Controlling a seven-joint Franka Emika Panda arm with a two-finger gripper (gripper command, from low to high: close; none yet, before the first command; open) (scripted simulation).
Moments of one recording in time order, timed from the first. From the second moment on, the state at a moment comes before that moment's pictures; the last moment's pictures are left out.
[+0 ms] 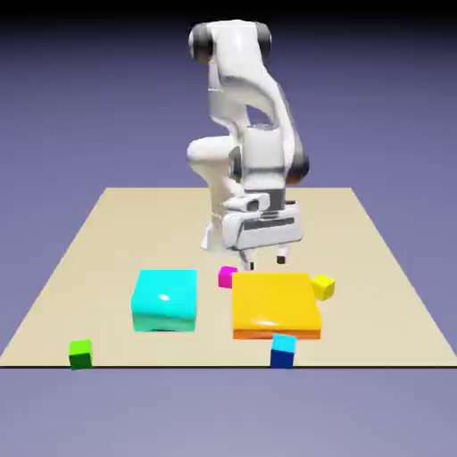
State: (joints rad) arm 0.31 0.02 -0.12 -2.41 -0.09 2.68 0.25
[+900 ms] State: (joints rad) arm 0.51 0.35 -0.11 -2.22 -0.18 2.44 -0.12
